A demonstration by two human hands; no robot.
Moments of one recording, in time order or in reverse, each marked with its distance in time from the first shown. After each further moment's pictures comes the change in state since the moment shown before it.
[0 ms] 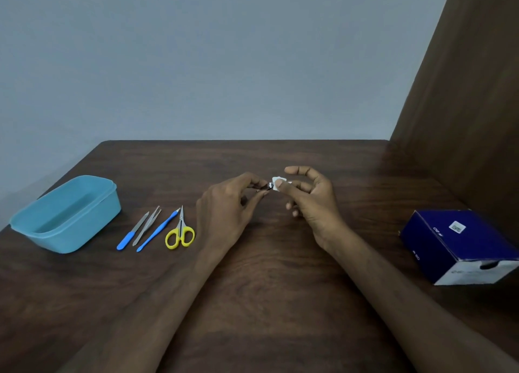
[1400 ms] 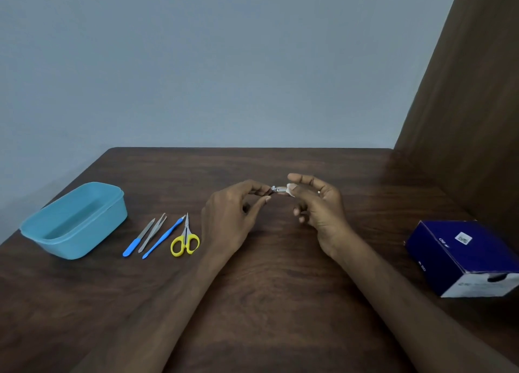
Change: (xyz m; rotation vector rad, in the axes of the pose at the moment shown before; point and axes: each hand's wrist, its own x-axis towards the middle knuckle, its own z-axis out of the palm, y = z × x) left_hand 0.004 -0.005 0.002 -0.130 -0.032 -0.067; right_hand 0.007 0.003 -0.006 0.093 0.005 0.033
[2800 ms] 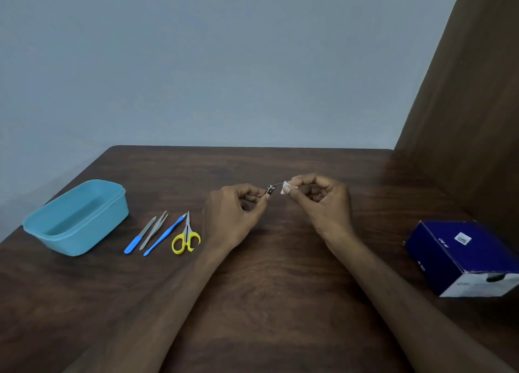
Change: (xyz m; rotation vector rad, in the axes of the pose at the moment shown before) left_hand 0.002 -0.001 0.002 -0.098 -0.029 -0.185; right_hand -0.002 0.000 -0.006 -0.299 0.031 -0.380
